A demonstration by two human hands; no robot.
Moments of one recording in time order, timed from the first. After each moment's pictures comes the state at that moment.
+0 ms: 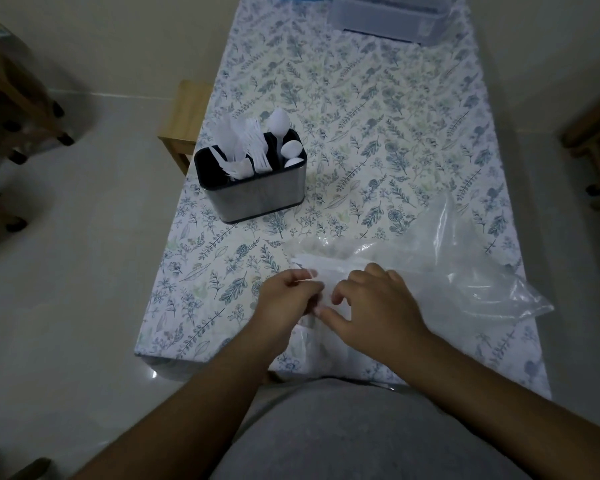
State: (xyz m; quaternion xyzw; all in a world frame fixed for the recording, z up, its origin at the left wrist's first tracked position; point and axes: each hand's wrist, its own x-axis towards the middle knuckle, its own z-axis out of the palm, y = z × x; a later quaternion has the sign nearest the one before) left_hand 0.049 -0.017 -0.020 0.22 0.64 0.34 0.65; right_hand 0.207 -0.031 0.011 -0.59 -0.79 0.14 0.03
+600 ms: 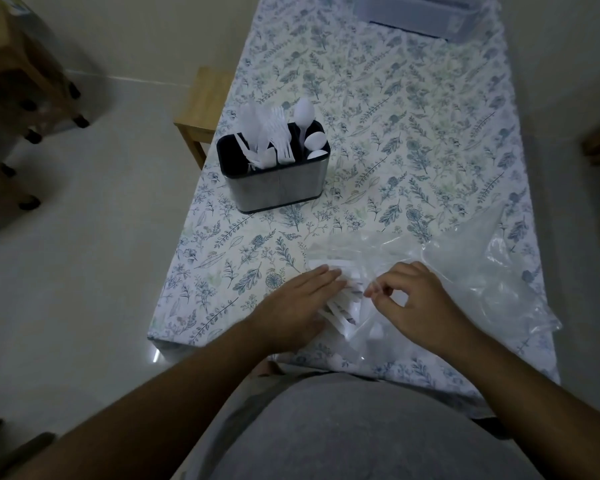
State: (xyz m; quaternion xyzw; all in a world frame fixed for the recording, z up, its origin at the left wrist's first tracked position) left_hand 0.005 -0.028 -0.076 0.88 0.39 0.10 0.24; right_hand 0.250 -0.024 -0.010 -0.58 -0.74 0.30 0.16
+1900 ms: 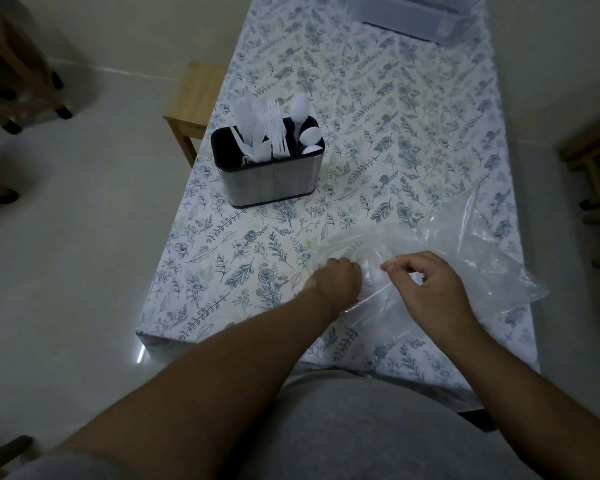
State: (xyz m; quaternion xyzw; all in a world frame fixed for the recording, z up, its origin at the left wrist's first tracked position) left_hand 0.103 0.013 -0.057 0.83 0.51 -0.11 0.20; right_hand 0.249 -0.028 0.015 -0.70 -0.57 0.33 0.28
